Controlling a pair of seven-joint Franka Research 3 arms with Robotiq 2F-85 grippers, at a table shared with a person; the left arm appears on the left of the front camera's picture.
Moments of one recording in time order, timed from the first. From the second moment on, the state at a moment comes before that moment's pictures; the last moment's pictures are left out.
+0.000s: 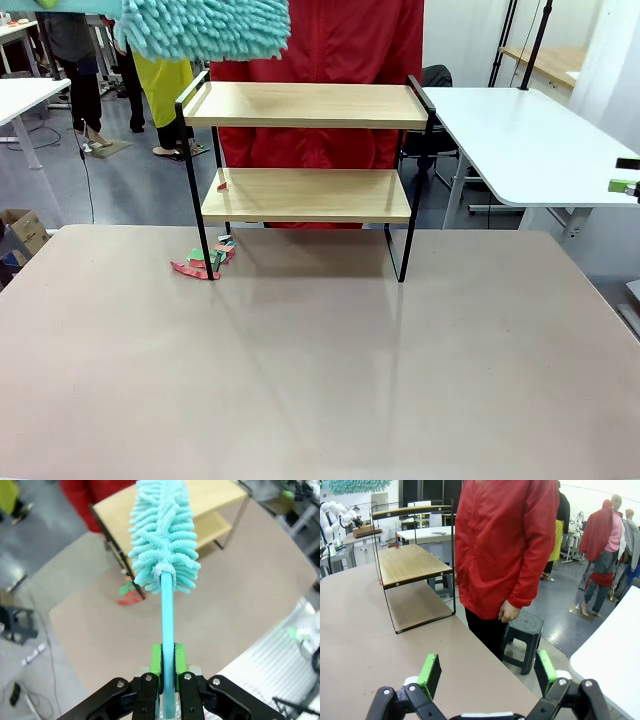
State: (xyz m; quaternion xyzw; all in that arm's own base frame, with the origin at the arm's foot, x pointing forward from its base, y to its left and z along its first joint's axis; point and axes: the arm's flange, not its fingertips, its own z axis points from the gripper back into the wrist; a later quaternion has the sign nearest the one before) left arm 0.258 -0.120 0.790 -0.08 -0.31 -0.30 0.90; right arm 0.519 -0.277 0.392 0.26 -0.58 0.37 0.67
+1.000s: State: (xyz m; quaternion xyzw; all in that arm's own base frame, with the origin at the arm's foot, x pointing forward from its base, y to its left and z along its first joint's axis) left arm 0.303 -0.176 0.684 0.02 -0.06 -0.64 0.76; right arm 0.519 -0.277 0.392 0.26 -0.58 0.37 0.67
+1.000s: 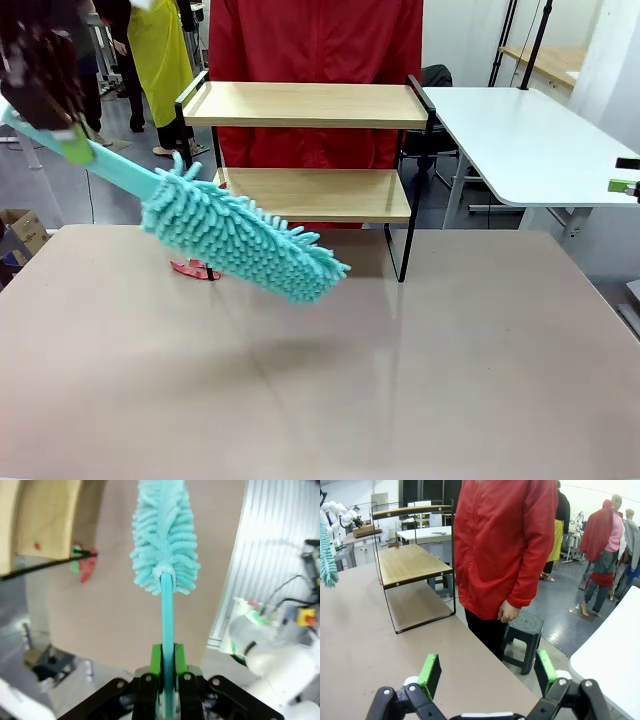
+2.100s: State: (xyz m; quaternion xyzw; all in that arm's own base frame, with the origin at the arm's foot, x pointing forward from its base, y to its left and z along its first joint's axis) left arm 0.323 -0.123 0.573 -0.06 -0.14 -0.70 0.70; right arm 0.519 -0.277 0.392 0.26 -0.58 0.37 0.67
